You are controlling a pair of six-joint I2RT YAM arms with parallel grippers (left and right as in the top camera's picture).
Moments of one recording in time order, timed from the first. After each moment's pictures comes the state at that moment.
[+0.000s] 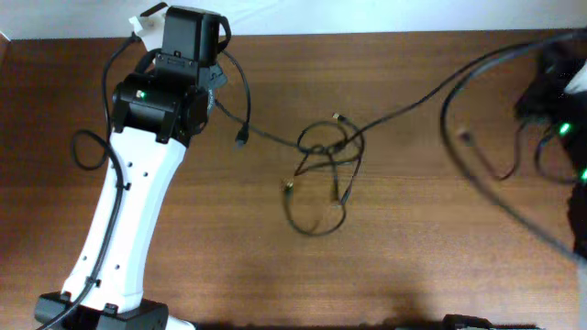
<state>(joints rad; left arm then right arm) -0.27 1.64 1.88 -1.03 -0.49 -0.64 -0.16 1.17 1.63 -0.66 -0.10 0.03</state>
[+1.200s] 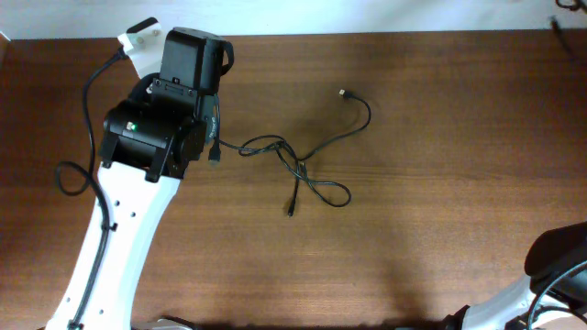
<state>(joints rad) -0.34 1.52 1.83 -1.12 -0.67 -0.63 -0.53 1.91 2.05 0.08 -0.14 -0.06</state>
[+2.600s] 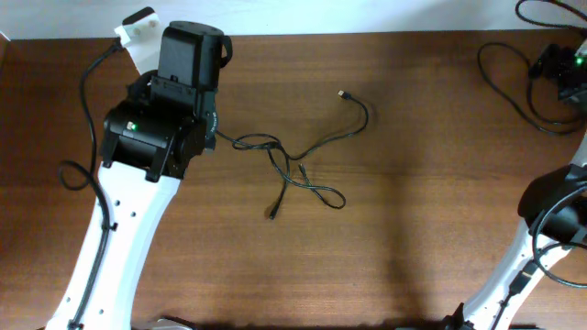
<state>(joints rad) -0.34 1.52 1.83 -1.03 -0.71 -0.61 -0.48 2.37 2.53 -1.38 -0.15 0.17</state>
